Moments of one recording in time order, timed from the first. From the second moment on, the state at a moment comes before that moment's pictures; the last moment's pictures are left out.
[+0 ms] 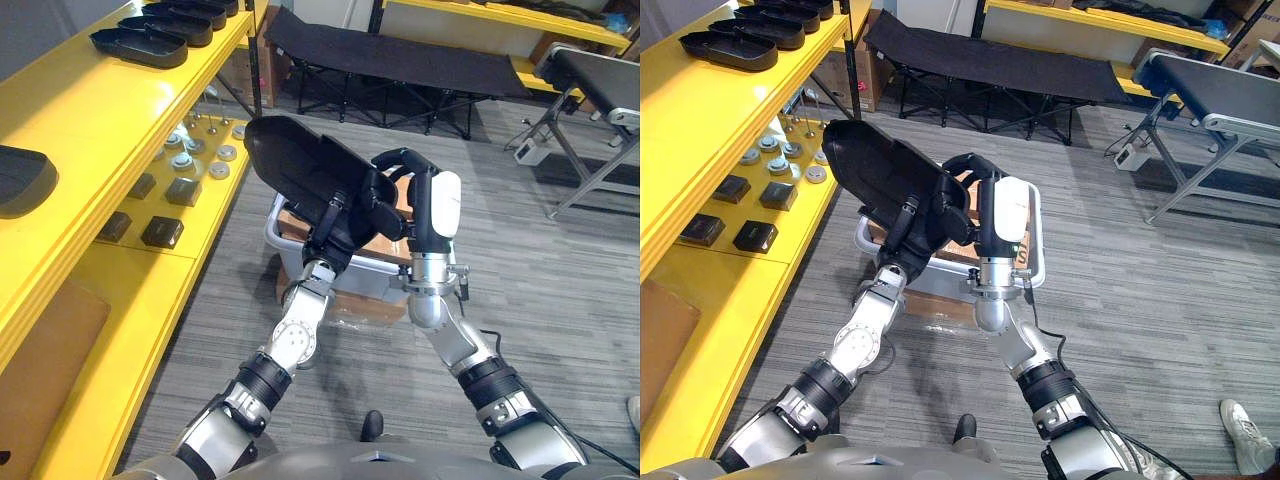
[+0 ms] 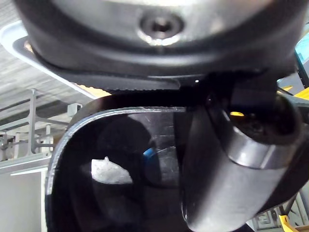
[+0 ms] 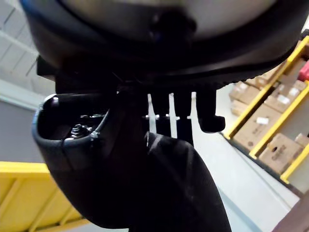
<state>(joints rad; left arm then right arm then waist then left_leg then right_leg) -0.35 0.00 -0.53 0.37 -1.45 -0.32 0.08 -0.29 -0.22 0.35 0.27 -0.58 -0.36 -0.78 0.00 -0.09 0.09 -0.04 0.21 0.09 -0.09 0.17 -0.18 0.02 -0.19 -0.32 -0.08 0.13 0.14</state>
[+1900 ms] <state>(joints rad) 0.31 0.01 0.33 -0.32 -0.16 -0.39 0.36 0.04 -0.13 0.06 0.09 0.44 -0.22 -0.03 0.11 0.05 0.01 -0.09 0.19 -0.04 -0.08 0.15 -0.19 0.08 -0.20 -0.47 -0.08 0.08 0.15</state>
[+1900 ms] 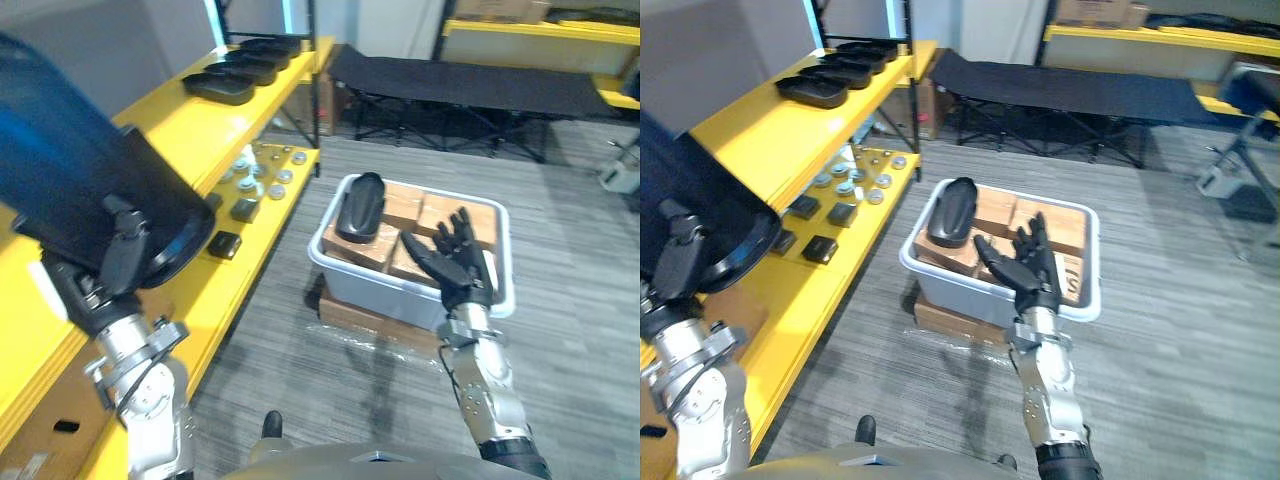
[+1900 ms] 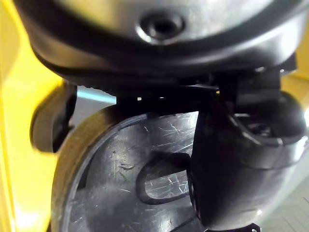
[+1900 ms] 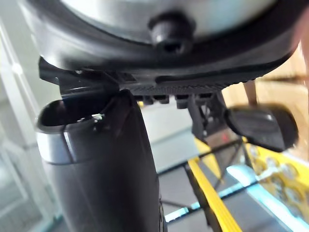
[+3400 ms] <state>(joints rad) 0.25 0.12 0.14 -0.32 -0.19 -0.33 0.18 0.06 -0.20 -0.01 0.00 0.41 -0.25 0.19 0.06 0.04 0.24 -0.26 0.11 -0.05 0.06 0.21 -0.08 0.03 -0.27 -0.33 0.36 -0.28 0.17</state>
